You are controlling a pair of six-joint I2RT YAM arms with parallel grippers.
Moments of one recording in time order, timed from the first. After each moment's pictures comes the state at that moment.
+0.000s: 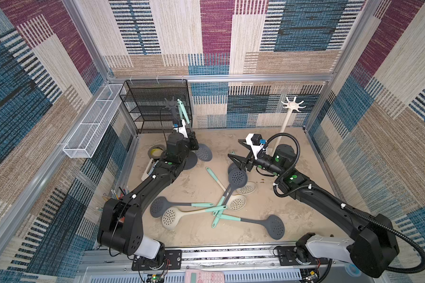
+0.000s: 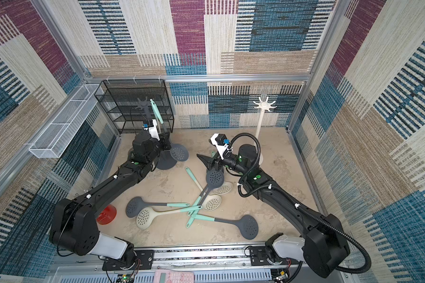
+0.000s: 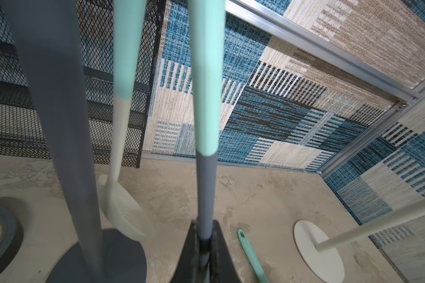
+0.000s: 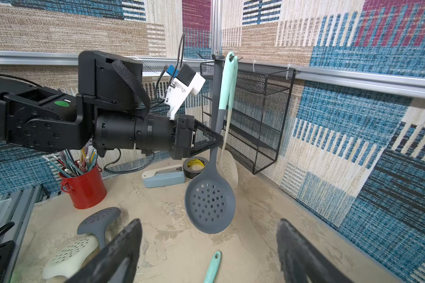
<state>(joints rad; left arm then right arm) -0.34 1.49 1.08 0.22 -0.07 -0.38 0.54 1.24 0.92 0.35 -0.44 -0.04</state>
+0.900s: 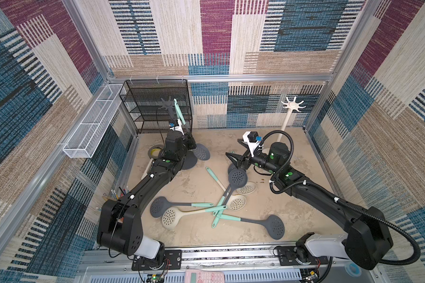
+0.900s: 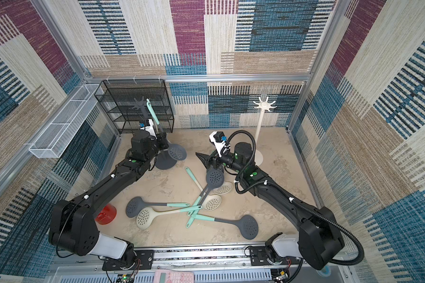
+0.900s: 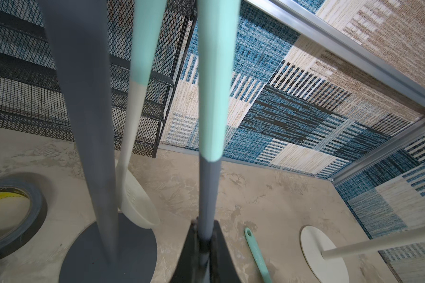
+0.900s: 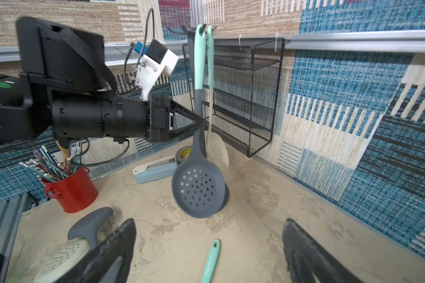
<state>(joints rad) -0.31 1.48 1.13 0.09 -0.12 -0.44 0.54 1.34 0.96 0.31 -0.38 0.03</state>
